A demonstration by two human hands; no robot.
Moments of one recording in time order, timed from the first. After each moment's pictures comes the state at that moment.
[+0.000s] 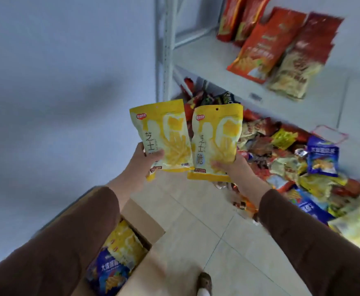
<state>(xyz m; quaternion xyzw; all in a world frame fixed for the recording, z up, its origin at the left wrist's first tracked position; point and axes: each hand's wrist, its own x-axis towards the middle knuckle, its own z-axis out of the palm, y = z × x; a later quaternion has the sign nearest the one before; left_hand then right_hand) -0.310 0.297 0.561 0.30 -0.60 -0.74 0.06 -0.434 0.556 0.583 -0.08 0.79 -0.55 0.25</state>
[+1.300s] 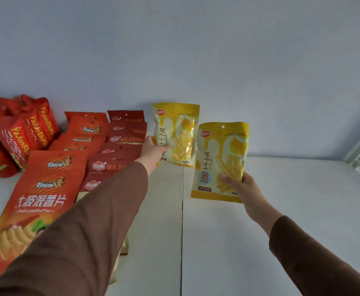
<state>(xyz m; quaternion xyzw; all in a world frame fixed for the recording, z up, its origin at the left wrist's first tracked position) -1.067 0.710 0.720 0.07 -0.75 -0.66 0.00 -0.900 0.959 0.708 0.11 0.72 -0.68 -0.04</state>
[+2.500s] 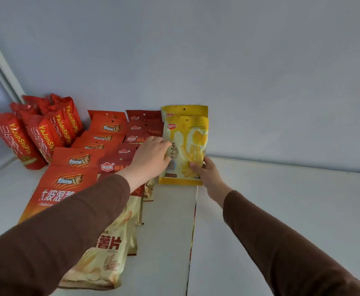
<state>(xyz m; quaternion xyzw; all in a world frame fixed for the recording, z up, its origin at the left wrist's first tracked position) -1.030 0.658 0.751 -0.17 -0.98 -0.08 0.12 -1.028 0.860 0.673 0.05 0.66 -0.75 0.04</state>
